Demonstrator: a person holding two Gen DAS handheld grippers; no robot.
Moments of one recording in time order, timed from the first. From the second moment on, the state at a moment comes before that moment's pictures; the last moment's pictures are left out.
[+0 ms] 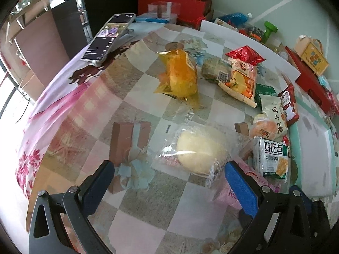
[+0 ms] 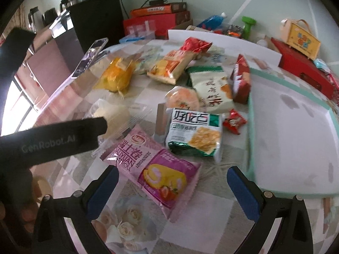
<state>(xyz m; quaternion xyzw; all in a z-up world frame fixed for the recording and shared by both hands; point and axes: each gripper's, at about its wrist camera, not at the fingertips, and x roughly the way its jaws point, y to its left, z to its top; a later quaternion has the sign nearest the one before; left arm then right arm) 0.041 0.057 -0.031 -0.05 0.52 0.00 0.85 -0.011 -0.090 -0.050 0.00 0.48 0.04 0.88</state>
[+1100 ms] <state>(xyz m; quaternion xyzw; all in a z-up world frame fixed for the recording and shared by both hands) 0.063 0.056 -0.036 -0.07 0.51 -0.02 0.86 -0.005 -0.066 -0.065 -0.03 0.47 0.07 0.88</state>
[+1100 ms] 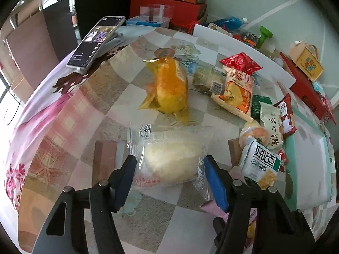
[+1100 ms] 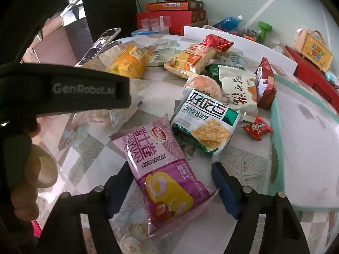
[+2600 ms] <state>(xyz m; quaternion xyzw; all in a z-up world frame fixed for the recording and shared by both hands) 0.036 0.079 -0.021 -0.09 0.51 0.00 0.86 -0.034 -0.075 -0.012 0.00 0.43 0.06 0.90</state>
